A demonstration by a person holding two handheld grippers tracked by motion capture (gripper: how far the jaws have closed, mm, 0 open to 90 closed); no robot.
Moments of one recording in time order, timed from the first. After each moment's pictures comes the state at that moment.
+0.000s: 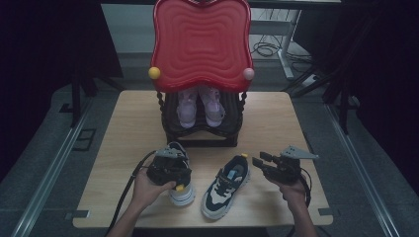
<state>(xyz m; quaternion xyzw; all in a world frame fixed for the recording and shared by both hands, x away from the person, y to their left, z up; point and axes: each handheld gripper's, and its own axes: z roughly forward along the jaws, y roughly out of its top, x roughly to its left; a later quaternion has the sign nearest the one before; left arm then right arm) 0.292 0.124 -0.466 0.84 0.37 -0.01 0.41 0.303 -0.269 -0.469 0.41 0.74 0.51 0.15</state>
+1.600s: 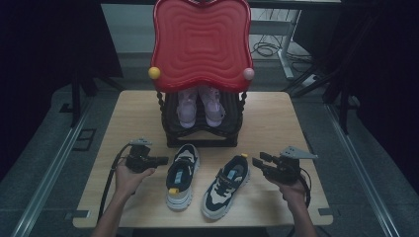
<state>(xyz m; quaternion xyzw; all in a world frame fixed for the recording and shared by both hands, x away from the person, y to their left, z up) 0.335 0.193 -0.492 0.79 0.46 0.01 0.41 0.304 -0.270 -0.472 0.41 0.74 0.51 0.14</state>
